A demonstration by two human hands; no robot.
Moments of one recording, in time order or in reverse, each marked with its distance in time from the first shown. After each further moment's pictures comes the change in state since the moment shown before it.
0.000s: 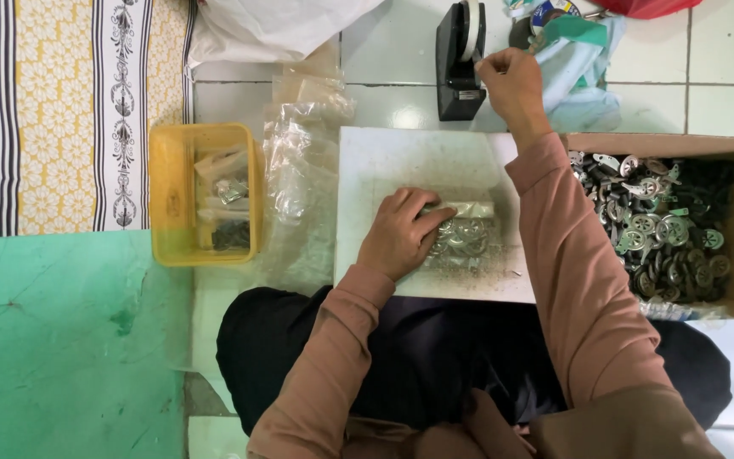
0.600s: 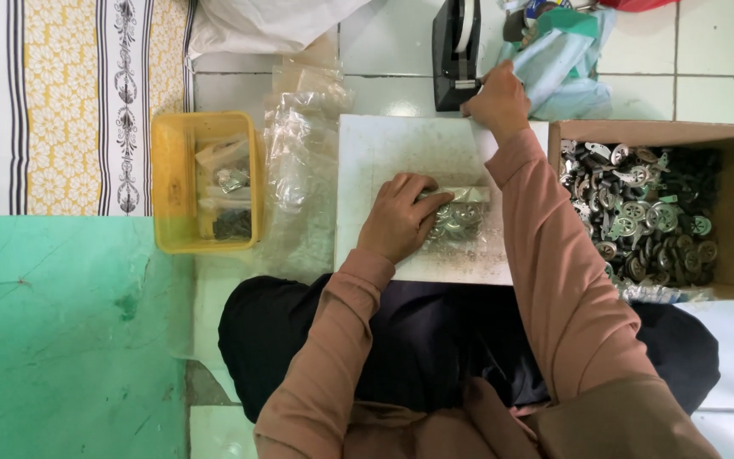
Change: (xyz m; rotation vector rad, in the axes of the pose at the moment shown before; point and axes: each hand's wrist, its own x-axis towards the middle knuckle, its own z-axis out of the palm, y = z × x) left_hand -0.003 -0.003 0.004 0.025 0.003 0.007; right_hand -0.028 -0.021 0.006 -0.438 -0.167 0.324
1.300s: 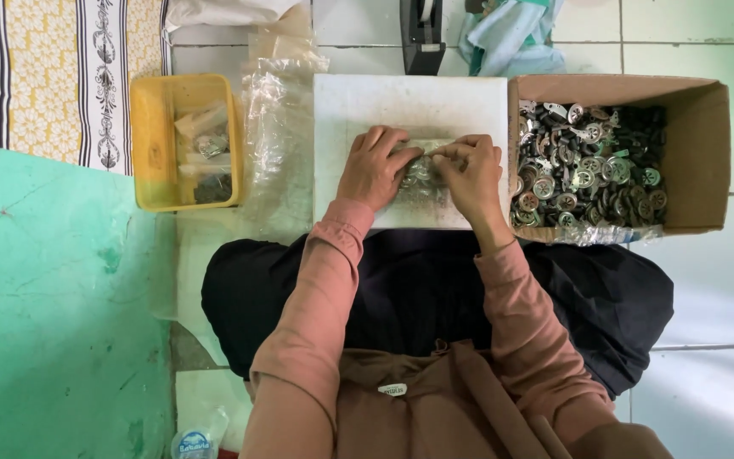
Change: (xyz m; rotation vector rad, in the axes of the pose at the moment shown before) left_hand -0.016 -0.010 0.027 0.289 -0.023 0.007; right_hand -0.236 0.061 0.003 0.327 0.164 -0.349
